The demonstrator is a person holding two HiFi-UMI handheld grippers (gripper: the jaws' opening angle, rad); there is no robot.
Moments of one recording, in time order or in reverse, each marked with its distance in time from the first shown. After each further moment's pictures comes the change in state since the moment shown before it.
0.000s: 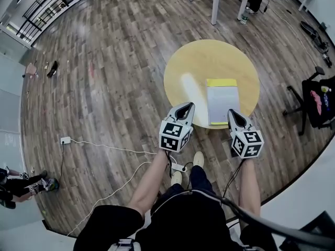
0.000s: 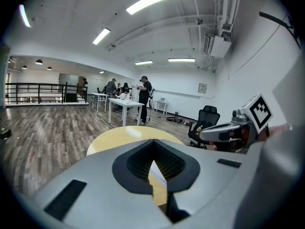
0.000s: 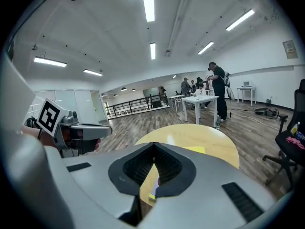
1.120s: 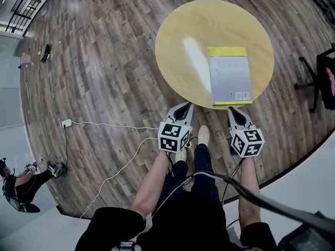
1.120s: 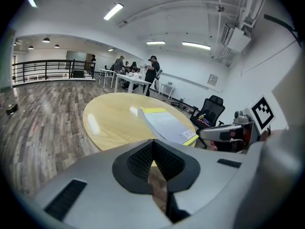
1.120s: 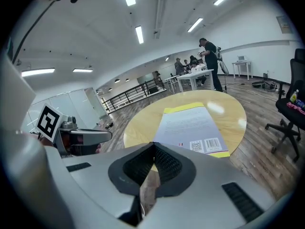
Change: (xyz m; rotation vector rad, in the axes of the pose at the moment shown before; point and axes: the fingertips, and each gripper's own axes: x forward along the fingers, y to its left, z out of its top) left arm 0.018 -0.002 -0.150 -0.162 0.221 0.036; right arm 0.022 -0.010 -0.141 0.163 0.192 0.028
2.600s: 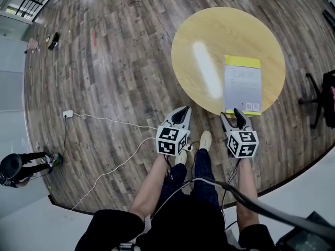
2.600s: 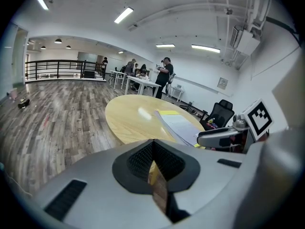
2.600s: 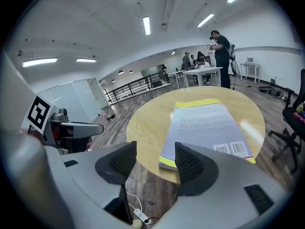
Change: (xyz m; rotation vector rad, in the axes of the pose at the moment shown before) left arm -0.031 0.049 -0.003 -0.069 -0.026 0.092; right arm 0.045 0.031 -0.004 -0.080 0.084 0.009
